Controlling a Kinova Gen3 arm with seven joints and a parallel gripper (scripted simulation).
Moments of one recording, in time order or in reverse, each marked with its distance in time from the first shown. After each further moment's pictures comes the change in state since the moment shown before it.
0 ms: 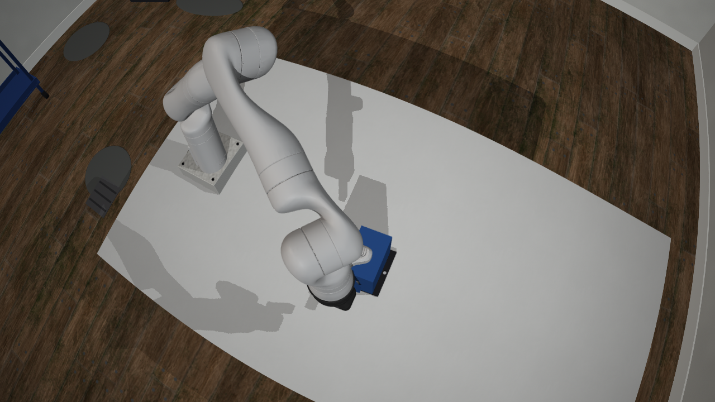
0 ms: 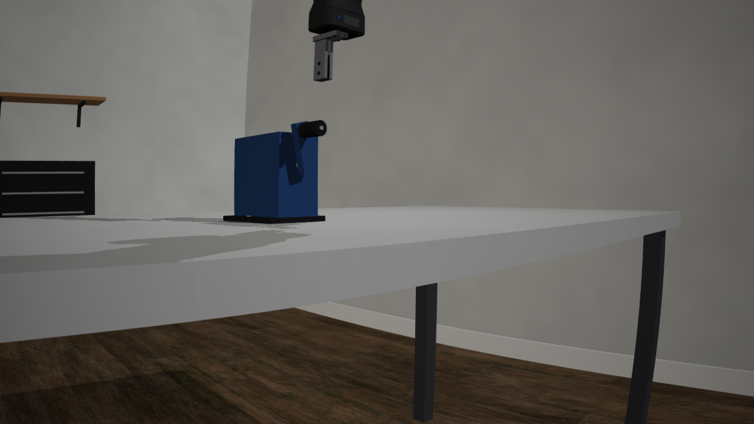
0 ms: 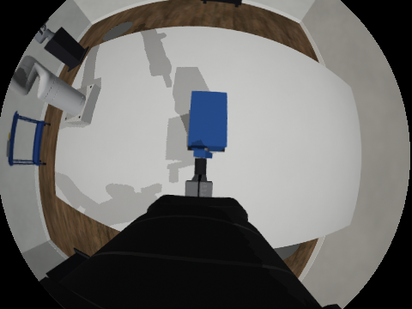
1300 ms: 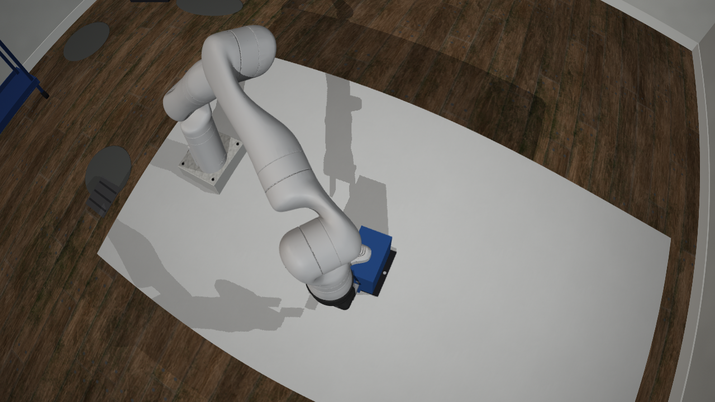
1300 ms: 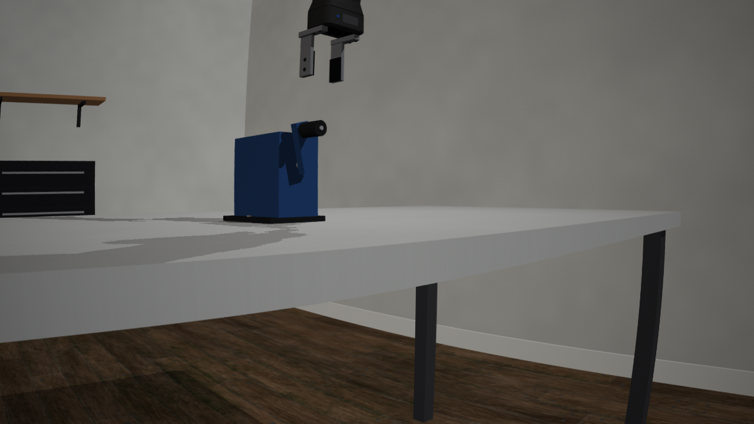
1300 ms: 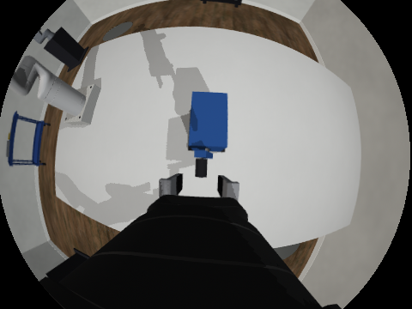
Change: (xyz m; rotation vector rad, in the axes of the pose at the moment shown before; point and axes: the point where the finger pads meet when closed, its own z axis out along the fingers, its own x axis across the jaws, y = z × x) arm -0.002 -0.001 -0.002 0.001 0.002 0.001
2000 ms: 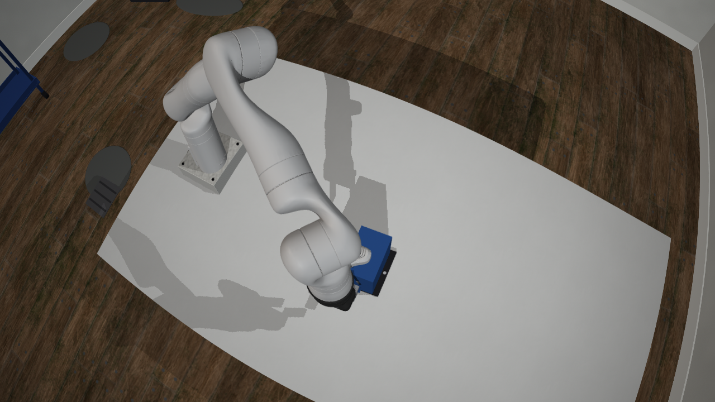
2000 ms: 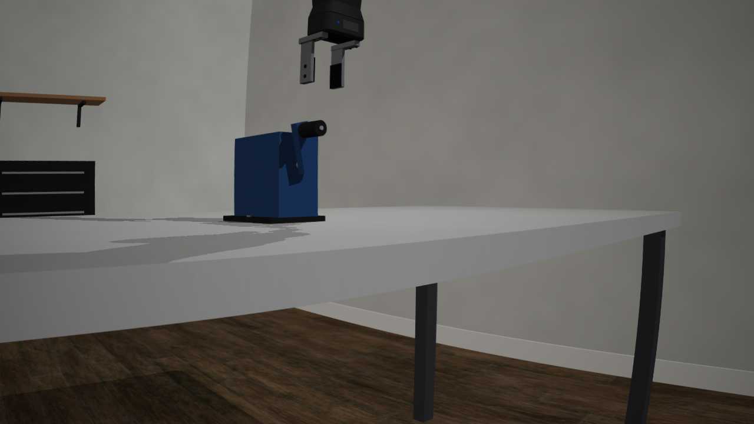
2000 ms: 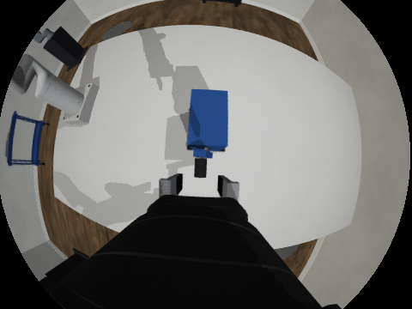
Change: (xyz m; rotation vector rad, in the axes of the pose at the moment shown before) arm 0.001 0.000 0.009 -0.002 0.004 0.000
